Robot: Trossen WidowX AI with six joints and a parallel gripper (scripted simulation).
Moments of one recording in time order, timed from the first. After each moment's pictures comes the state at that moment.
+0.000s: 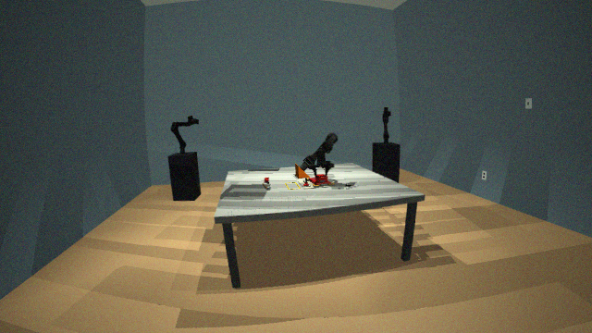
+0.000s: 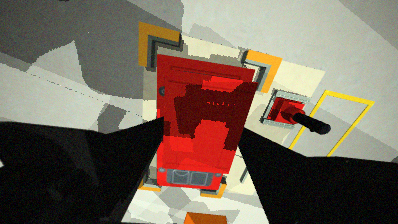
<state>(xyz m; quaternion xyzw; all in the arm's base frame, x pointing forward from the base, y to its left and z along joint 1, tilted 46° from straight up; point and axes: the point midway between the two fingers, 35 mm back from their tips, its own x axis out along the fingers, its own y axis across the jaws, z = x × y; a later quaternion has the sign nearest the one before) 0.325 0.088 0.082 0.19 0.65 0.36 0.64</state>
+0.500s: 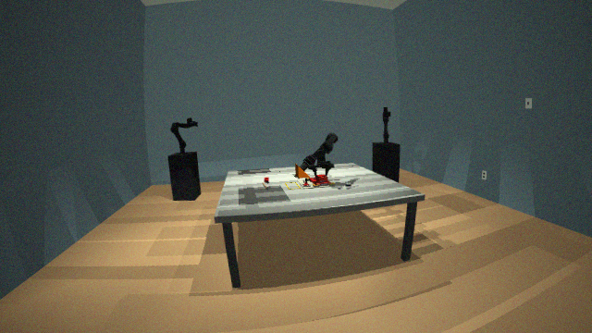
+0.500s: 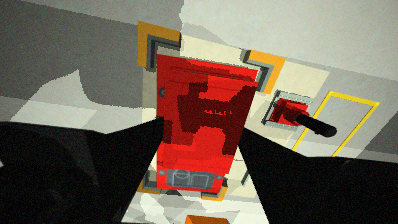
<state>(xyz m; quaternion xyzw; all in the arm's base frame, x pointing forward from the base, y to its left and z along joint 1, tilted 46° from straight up) 0.324 0.091 0.079 0.19 0.65 0.36 0.64</state>
